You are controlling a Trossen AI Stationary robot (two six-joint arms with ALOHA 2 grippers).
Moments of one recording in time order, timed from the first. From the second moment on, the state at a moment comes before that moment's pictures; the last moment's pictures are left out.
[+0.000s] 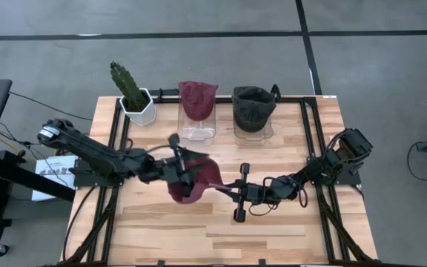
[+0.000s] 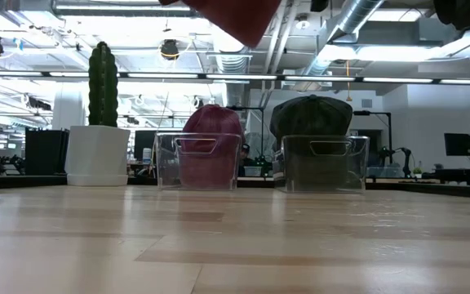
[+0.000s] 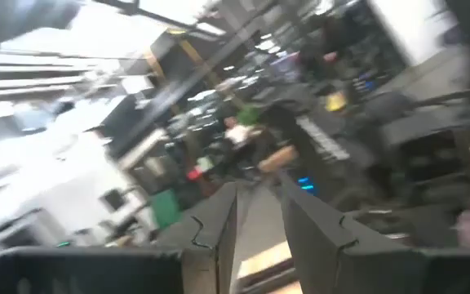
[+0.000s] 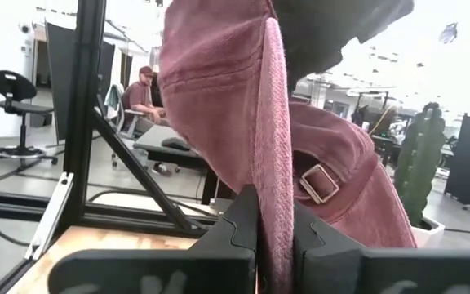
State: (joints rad) left arm -0.40 1.33 0.90 0.69 -0.51 0.81; right arm 0.49 1.72 0.78 1.17 0.56 -0.35
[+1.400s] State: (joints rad) left arm -0.46 1.02 0.90 0.09 -0.41 0.32; right arm 0.35 1.56 0.78 1.46 -0.12 0.01
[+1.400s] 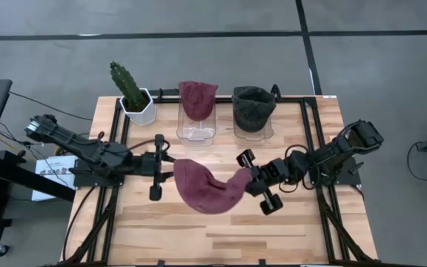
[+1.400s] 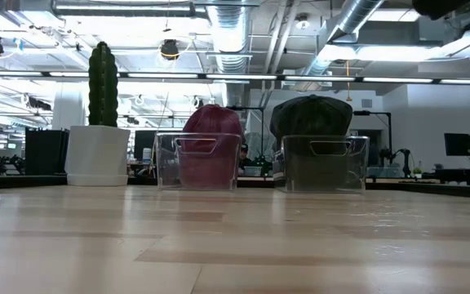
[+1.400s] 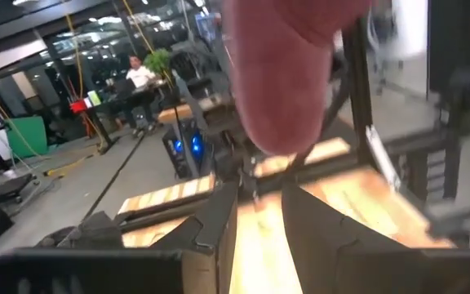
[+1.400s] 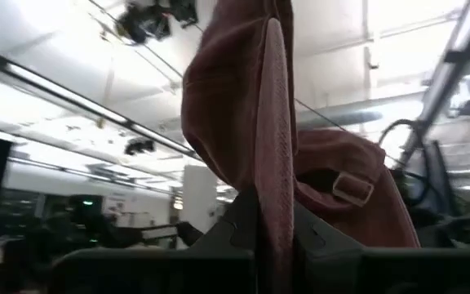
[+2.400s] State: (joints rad) left arm -0.23 1.20 0.90 0.52 0.24 -0.14; right arm 0.32 1.56 0.78 1.45 -0.25 -0.03
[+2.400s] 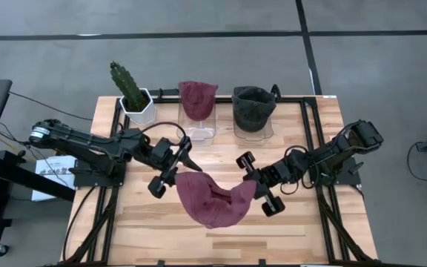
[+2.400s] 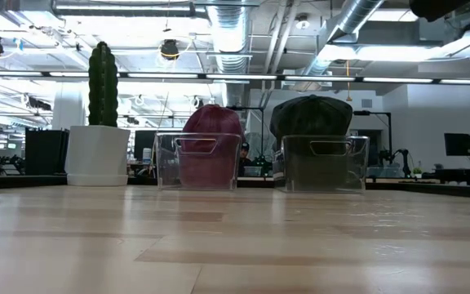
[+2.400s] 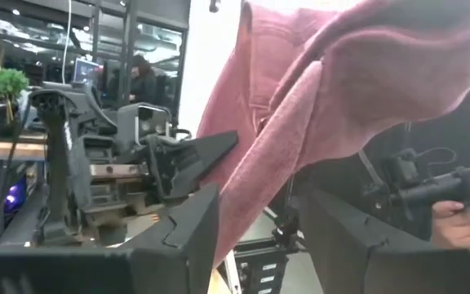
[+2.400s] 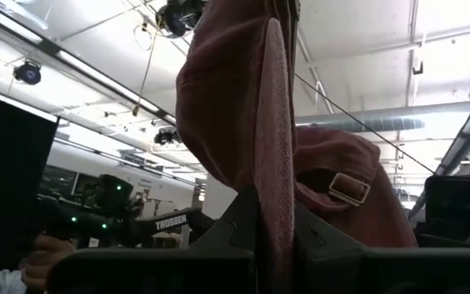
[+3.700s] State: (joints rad) left arm -0.23 1.20 0.90 0.56 0.28 -0.11; right arm 0.30 1.56 0.92 1.34 -0.23 -0.09
